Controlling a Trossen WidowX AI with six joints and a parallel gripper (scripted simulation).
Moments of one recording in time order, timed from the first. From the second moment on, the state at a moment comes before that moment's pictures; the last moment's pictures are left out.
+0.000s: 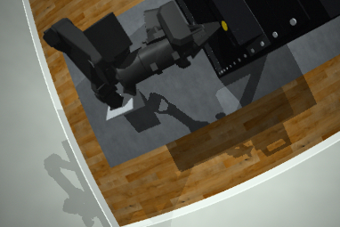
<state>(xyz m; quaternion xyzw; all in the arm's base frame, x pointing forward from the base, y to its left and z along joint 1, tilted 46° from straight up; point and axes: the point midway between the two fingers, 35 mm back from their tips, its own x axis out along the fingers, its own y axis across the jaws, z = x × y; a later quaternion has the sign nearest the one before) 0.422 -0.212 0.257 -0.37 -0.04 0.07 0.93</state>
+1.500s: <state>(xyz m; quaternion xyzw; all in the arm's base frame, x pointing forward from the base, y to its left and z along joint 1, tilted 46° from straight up) 0.445 -0.208 0.257 -0.37 -0.04 0.08 0.93</state>
